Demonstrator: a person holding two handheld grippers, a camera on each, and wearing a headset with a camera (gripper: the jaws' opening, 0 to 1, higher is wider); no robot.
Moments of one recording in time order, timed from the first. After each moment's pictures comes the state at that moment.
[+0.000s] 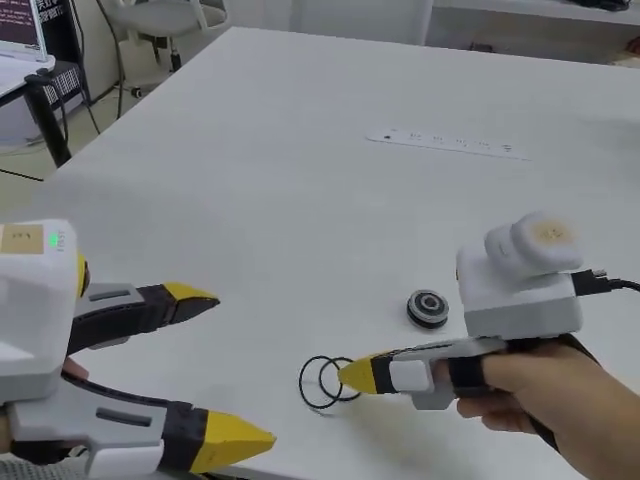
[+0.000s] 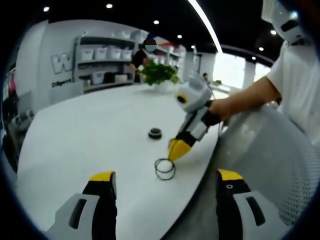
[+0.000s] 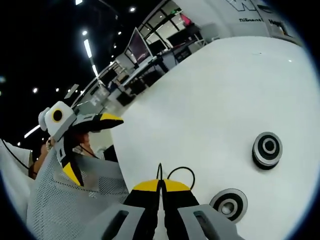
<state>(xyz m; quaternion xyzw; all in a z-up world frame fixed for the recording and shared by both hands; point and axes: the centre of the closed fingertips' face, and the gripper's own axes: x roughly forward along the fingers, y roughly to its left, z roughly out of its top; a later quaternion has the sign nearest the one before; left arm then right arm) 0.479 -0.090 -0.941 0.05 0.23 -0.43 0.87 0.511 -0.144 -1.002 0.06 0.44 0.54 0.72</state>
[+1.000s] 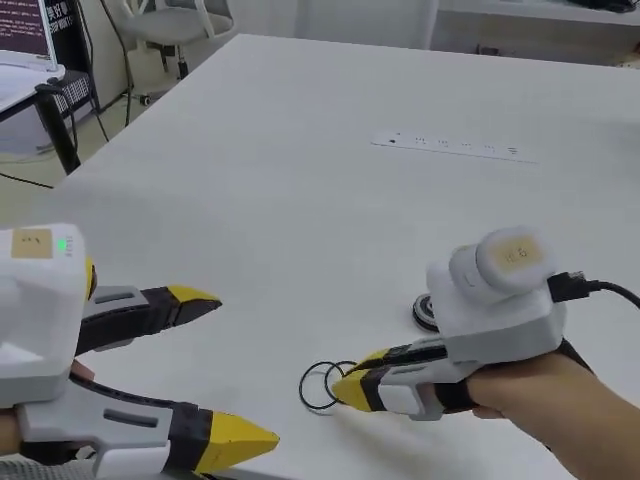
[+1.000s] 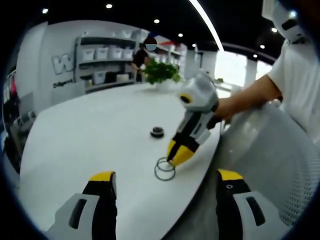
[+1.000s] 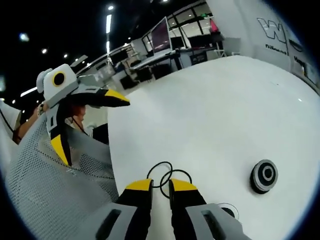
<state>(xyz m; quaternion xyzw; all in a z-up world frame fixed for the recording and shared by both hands) 0.479 -0.087 -0.942 0.06 0.23 -0.42 0.88 0.512 -0.141 -1.012 -0.09 0.38 0.57 0.72</state>
